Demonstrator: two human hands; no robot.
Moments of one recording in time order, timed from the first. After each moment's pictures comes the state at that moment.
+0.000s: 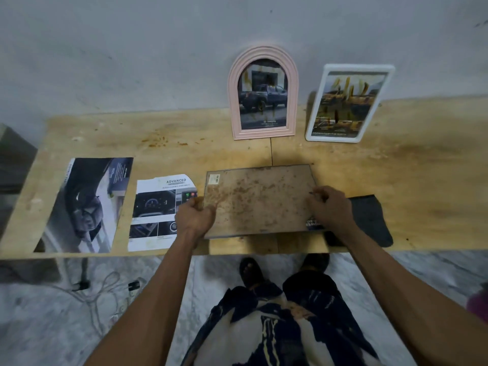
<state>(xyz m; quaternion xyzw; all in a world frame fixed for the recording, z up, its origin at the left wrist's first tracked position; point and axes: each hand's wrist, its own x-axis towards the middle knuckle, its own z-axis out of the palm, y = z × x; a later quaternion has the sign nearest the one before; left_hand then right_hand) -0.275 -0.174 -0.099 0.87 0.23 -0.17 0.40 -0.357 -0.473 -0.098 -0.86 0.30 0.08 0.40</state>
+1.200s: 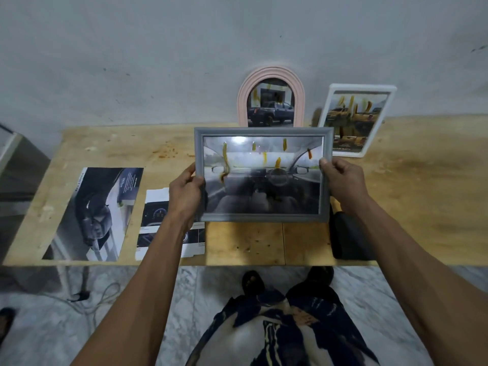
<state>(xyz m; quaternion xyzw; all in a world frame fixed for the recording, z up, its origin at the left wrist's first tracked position) -0.221 -0.167 -0.039 0.73 0.19 -0.14 0.64 -0.294 -0.483 -0.049 -0.74 0.31 -0.07 0.60</state>
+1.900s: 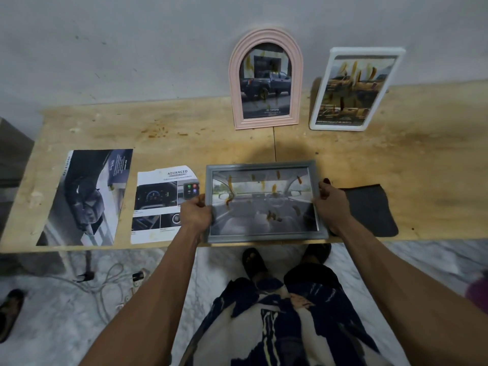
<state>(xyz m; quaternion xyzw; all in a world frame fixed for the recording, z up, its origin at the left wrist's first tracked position) -0.275 -0.167 -0.123 0.81 0.26 -0.22 0.48 -0.358 -0.466 -0.129 -0.81 0.38 0.10 0.45</state>
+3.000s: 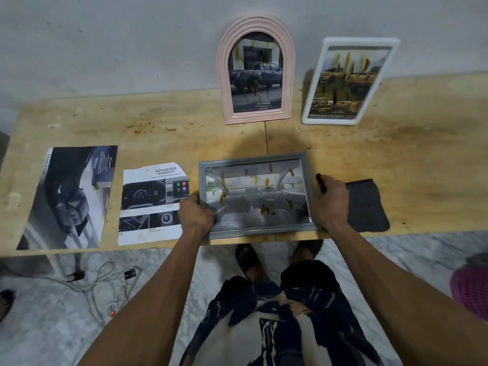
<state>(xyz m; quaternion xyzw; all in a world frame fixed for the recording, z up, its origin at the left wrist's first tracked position) -0.279 -0.184 -0.131 0.91 0.16 -0.22 0.32 -0.362 -0.464 -0.127 -0.88 0.37 0.02 0.29</state>
